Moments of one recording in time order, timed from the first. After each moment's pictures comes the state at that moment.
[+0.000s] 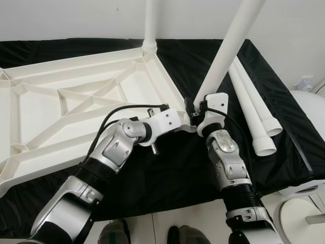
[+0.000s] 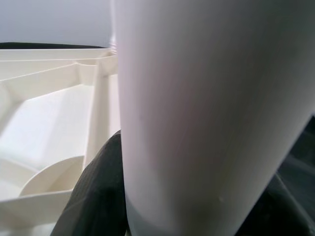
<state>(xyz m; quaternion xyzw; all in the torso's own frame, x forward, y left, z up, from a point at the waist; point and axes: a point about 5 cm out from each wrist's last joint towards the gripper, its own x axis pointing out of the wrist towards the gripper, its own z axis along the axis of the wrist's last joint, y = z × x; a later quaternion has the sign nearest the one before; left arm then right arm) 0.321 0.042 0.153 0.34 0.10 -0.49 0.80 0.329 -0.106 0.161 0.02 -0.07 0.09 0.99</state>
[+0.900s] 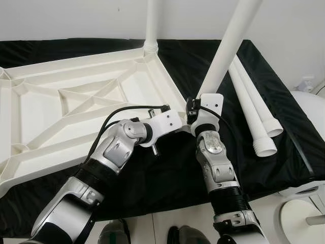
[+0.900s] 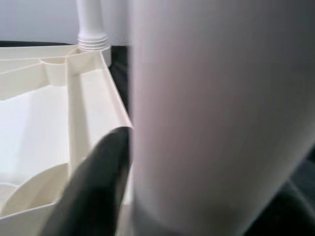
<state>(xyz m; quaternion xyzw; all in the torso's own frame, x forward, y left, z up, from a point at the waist) 0.320 0.040 0.153 0.34 0.10 -0.50 0.79 0.324 -0.094 0.162 0.03 -0.06 0.01 1.00</state>
